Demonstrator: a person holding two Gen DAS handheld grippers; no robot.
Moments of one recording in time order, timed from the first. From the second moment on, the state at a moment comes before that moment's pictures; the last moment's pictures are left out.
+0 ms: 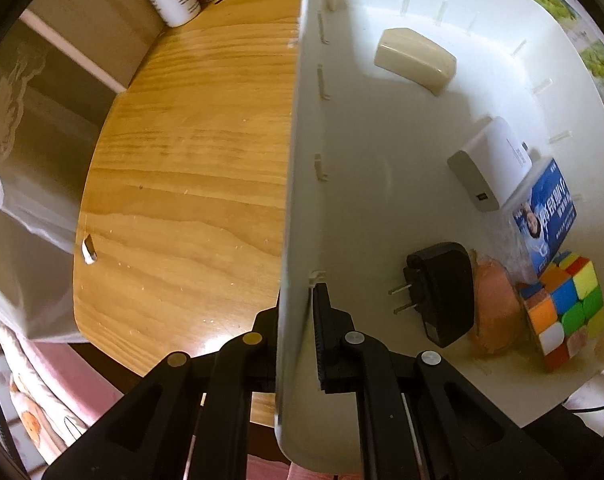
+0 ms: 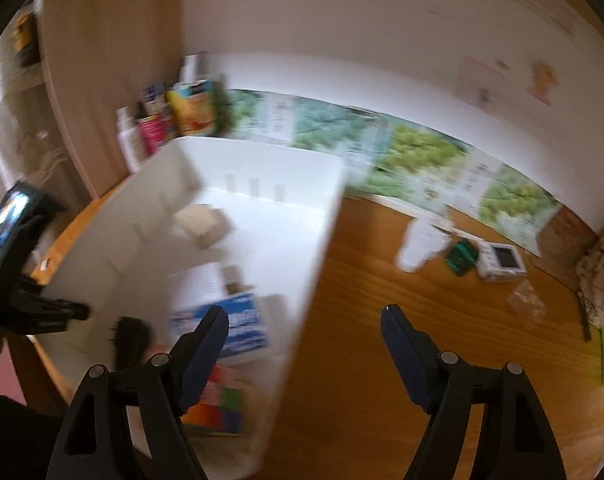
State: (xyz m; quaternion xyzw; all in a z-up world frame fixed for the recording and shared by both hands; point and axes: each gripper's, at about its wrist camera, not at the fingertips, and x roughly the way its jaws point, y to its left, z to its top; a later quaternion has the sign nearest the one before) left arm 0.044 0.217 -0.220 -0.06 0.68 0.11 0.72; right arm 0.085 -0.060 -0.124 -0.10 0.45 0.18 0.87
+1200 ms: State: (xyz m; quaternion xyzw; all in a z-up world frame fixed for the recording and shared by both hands) left arm 0.045 0.211 -0.224 -0.07 0.68 0.16 0.71; right arm 0.211 -0.292 -0.213 0.02 0.41 -0.03 0.91
